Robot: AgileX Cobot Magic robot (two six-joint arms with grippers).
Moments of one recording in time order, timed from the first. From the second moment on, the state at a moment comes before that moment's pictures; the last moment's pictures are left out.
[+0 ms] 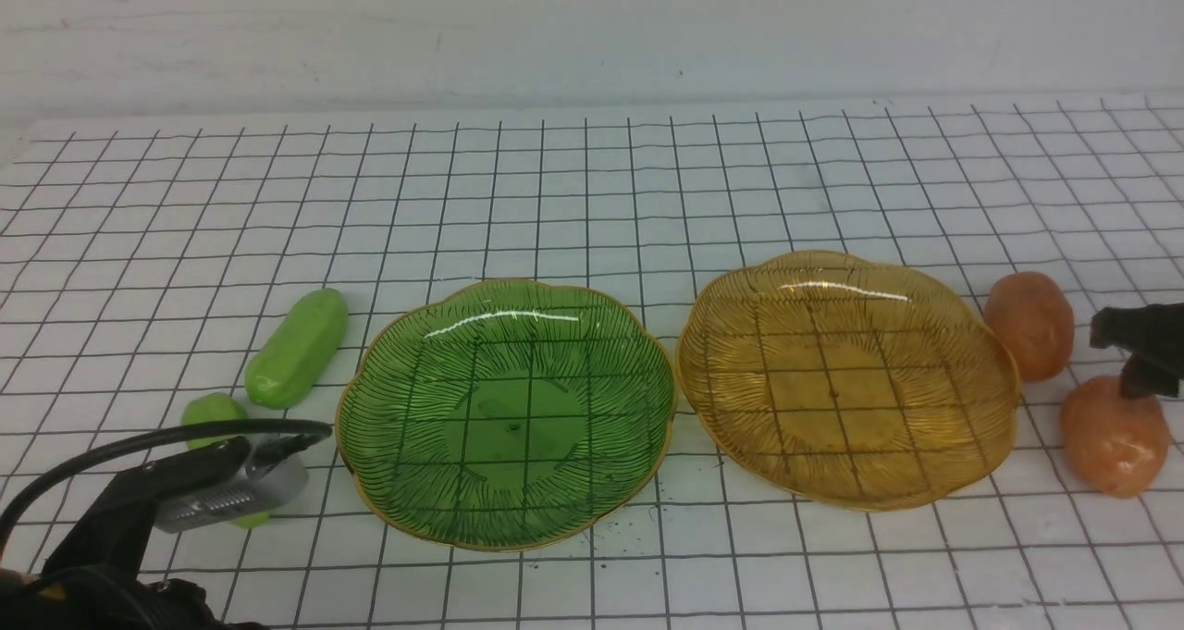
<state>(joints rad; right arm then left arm) -0.09 1.63 -0.96 -0.11 0.64 0.30 -0.08 1.01 -0.49 -0.61 0.95 0.27</state>
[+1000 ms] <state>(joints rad) -0.05 1.67 -1.32 0.15 1.03 0.09 -0.08 1.01 -0.49 -0.61 0.88 0.26</state>
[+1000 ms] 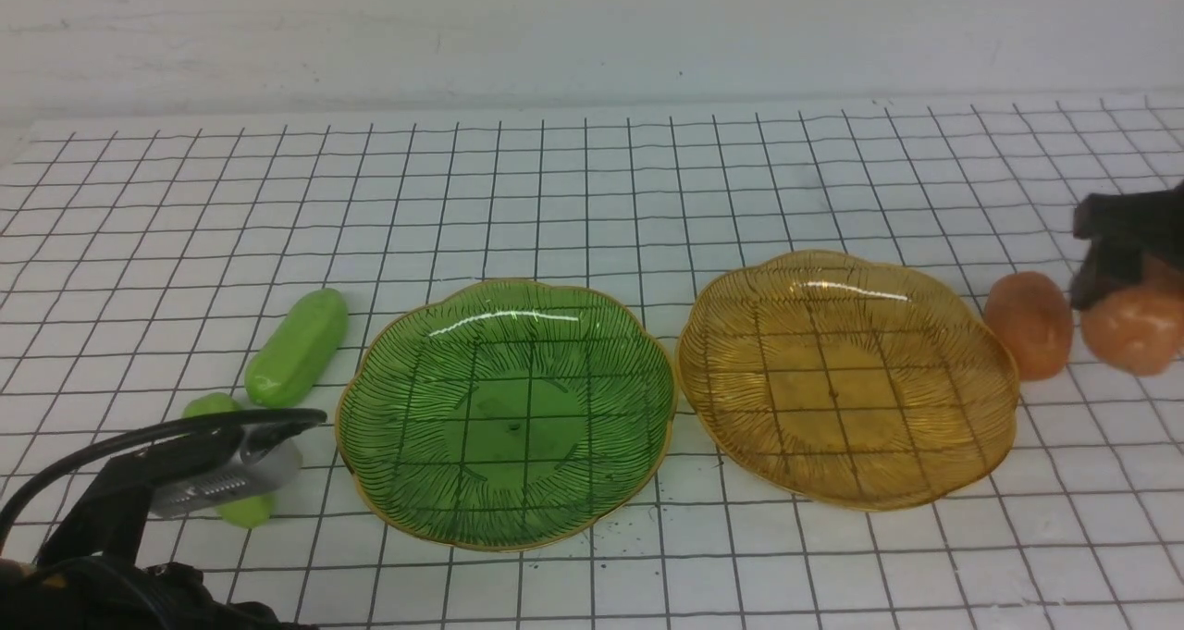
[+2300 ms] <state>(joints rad) 0.09 1.85 -1.39 -0.26 0.75 0.35 -0.08 1.01 -0.49 -0.61 0.80 0.26</state>
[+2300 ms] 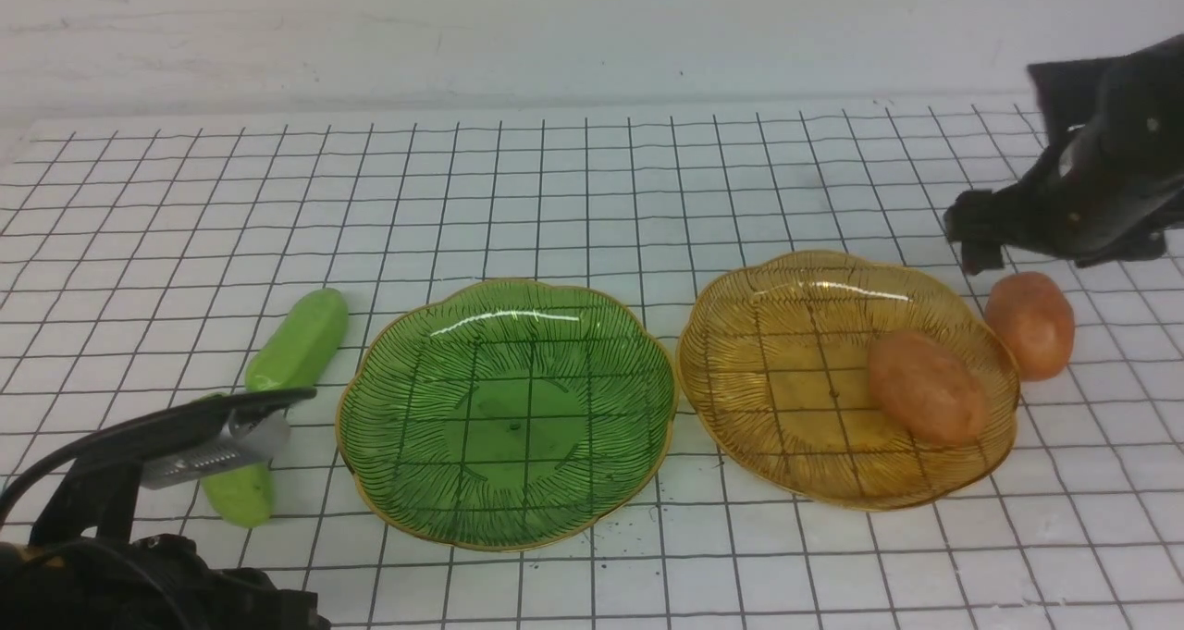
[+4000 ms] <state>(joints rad) 0.21 1.91 -1.58 0.20 1.17 0.01 -0.08 1.01 -0.49 -0.61 0.78 0.26</state>
